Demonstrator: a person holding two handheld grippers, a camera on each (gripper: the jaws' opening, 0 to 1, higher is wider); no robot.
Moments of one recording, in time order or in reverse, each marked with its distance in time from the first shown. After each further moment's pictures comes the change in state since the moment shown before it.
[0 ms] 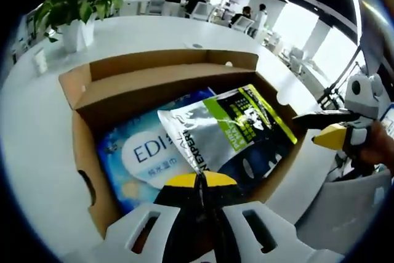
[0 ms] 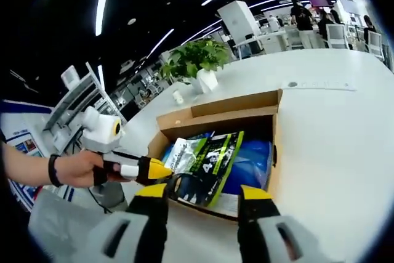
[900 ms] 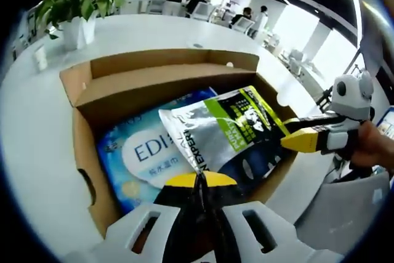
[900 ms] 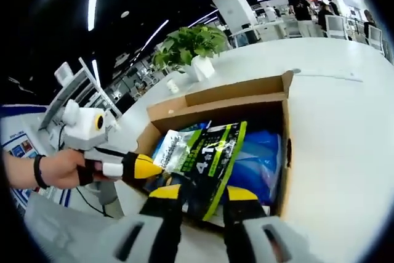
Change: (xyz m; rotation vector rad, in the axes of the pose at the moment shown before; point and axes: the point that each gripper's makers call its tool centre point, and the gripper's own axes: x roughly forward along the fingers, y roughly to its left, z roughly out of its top) left arm 0.000 0.001 0.000 -0.018 -0.001 -0.014; right arm 0.033 -0.009 -0.015 -0.018 0.075 -0.044
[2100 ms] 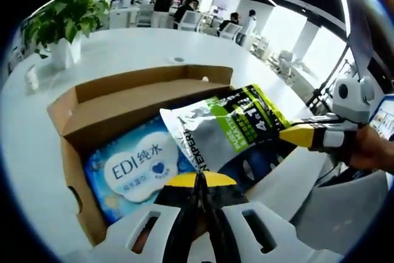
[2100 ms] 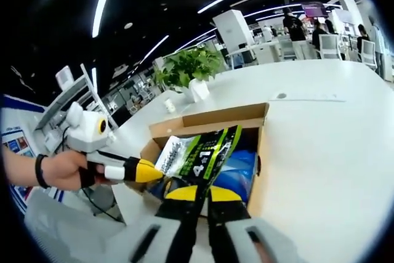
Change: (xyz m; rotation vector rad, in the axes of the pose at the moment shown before) left arm -0.002 -0.037 0.026 0.076 -0.062 -0.048; right arm -0.059 -0.004 0.021 -0.007 -0.141 -0.035
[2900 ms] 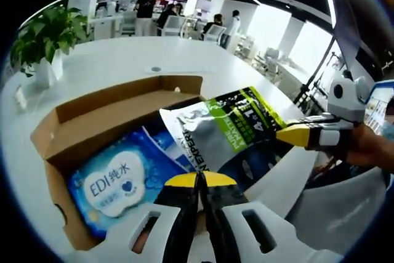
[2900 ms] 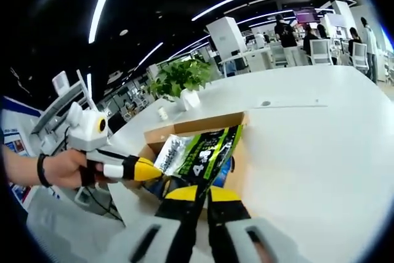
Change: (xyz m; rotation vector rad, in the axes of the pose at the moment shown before) left arm 0.012 -0.046 0.015 0.073 -0.013 -0.070; right arm -0.042 -0.025 0.005 0.012 -0.046 -0.050
